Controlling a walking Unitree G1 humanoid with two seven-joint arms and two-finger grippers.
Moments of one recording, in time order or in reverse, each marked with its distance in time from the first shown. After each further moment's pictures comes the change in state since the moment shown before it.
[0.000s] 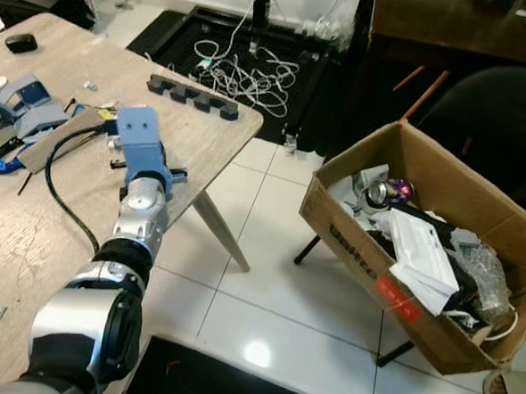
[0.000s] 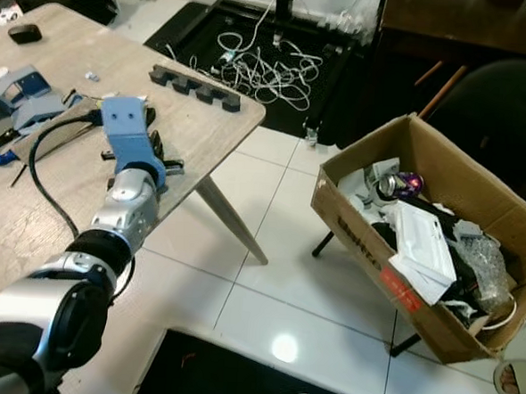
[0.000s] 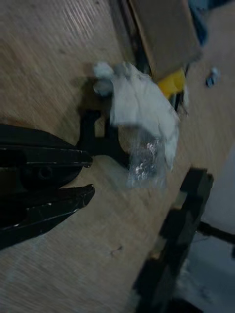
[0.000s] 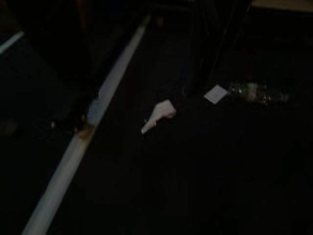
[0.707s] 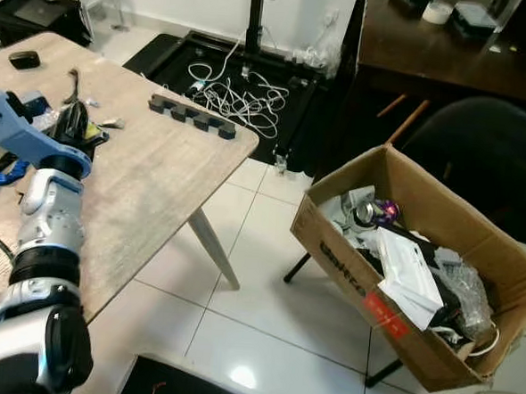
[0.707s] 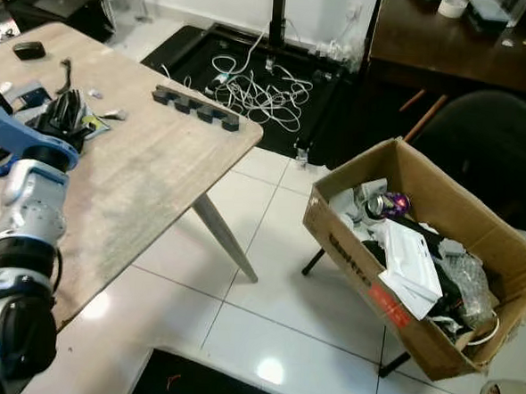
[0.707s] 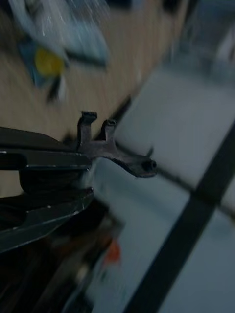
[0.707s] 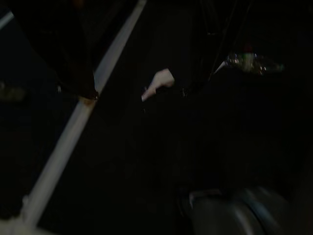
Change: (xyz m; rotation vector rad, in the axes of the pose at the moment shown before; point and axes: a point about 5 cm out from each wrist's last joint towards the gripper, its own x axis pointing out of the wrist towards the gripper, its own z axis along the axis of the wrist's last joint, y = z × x) left arm -0.020 0.063 0.066 -0.274 -0.288 -0.425; right arm 0.014 0.017 0.047 -0.006 -0.036 0.035
